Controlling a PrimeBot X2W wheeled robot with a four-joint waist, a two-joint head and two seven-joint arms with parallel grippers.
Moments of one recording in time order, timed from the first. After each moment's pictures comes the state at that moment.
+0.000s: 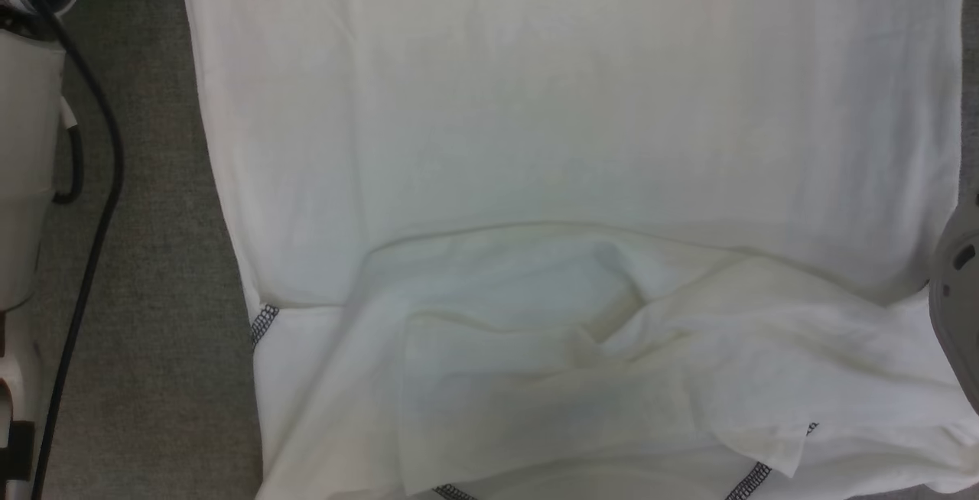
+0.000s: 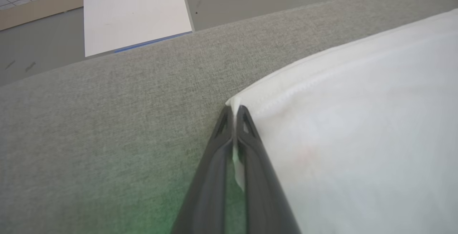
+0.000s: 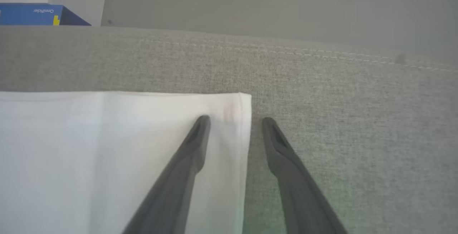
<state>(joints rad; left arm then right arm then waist) -1.21 0.48 -0.37 0.25 -0.57 0.00 0.67 -1.47 -0.05 -0.22 0.63 -0.12 0.13 0.93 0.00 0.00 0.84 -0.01</state>
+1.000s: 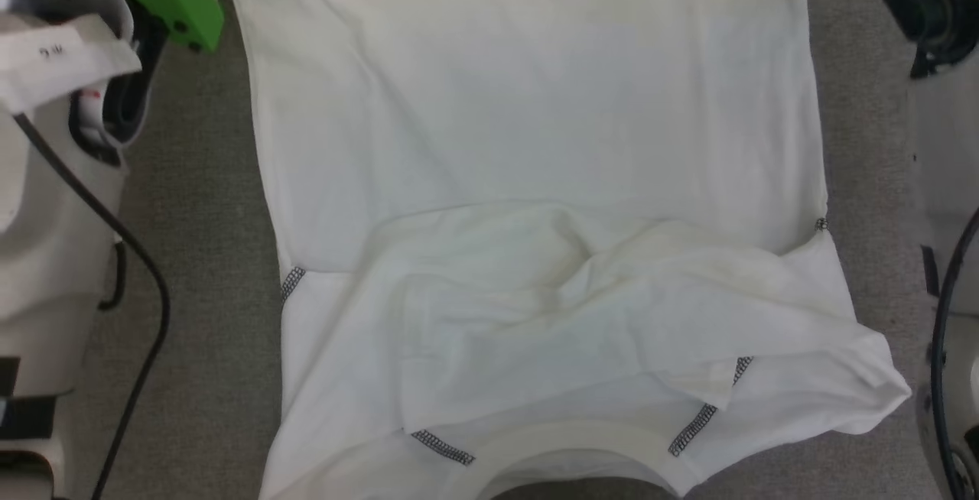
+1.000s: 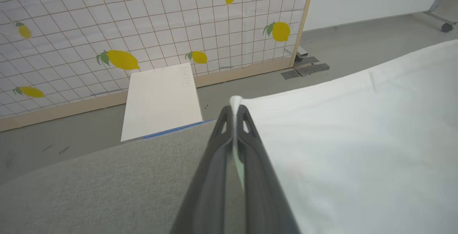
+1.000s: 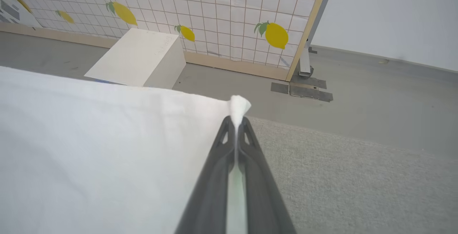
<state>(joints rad) -1.00 0.48 -0.36 0.28 -0.54 -0.05 0.15 -1.10 -0.16 0.06 0.42 0.18 0.13 0.41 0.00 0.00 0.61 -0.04</state>
